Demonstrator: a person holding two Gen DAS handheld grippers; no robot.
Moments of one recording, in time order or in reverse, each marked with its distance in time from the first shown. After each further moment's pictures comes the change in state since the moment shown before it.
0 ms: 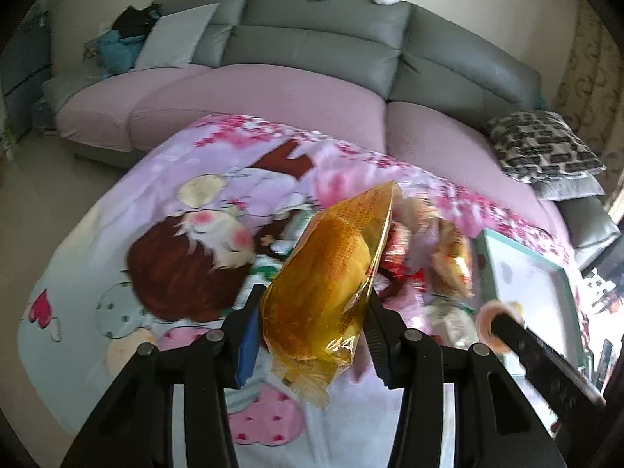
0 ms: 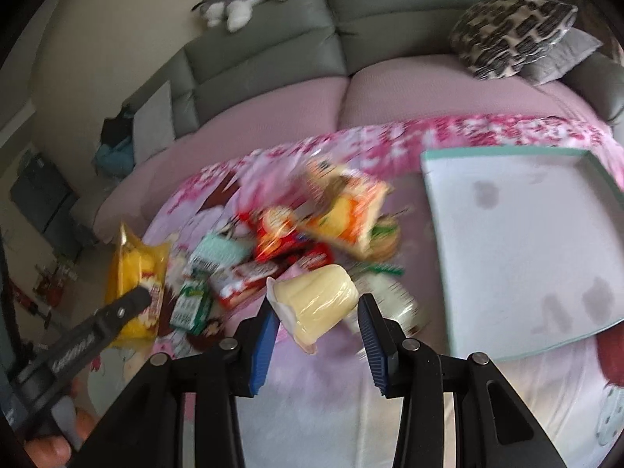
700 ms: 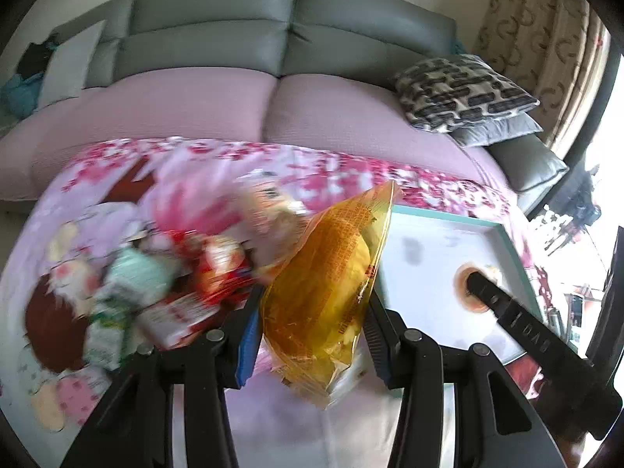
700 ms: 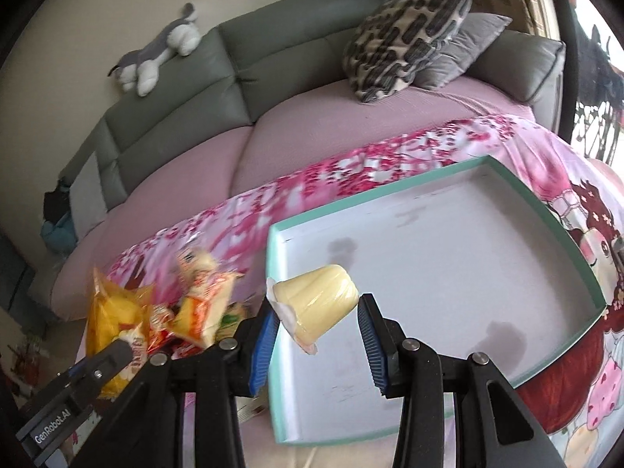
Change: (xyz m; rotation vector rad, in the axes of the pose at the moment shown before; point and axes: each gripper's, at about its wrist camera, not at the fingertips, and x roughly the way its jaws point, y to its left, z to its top) left arm 0.038 -0.138 0.018 0.221 0.086 -0.222; right arm -0.023 -0.119 0.048 0.203 -0.115 -0.179
